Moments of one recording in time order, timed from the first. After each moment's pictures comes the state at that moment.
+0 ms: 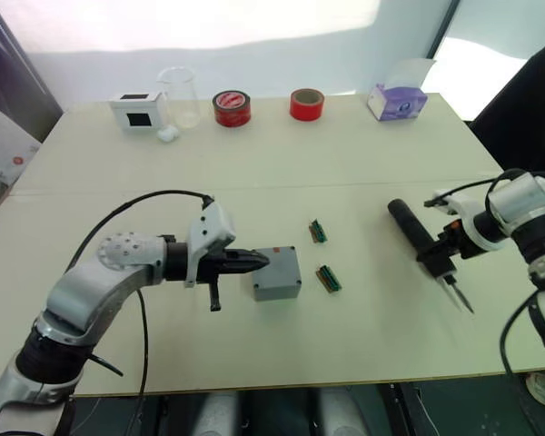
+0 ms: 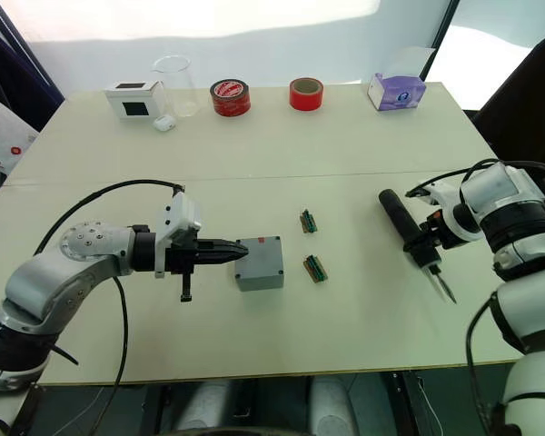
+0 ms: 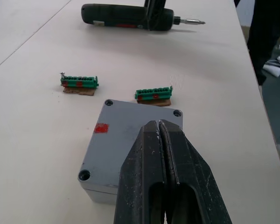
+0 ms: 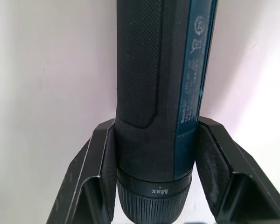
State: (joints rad) left arm -0.42 0.74 -0.13 -0.44 -0.57 0.70 -0.94; right arm -1.09 -0.91 0.47 0.78 0.10 1.14 1.16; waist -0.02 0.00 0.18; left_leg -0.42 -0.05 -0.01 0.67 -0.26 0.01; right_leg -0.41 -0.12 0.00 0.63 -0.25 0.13
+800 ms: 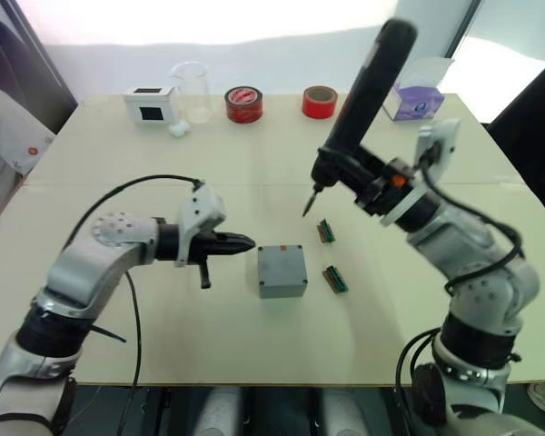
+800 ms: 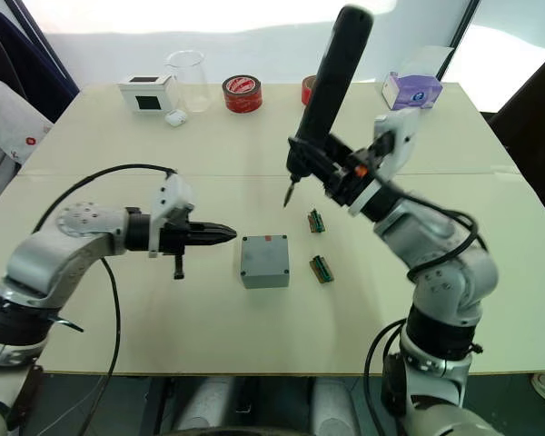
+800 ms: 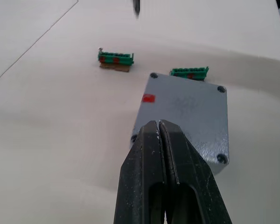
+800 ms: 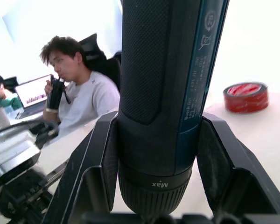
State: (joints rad) left arm -0.54 0.71 -0.21 -0.28 -0.47 0.66 -1.00; right arm -0.47 -0.24 -0.21 -0.51 0.74 0.89 0.42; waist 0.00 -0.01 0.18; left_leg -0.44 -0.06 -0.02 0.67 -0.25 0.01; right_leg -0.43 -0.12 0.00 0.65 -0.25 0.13
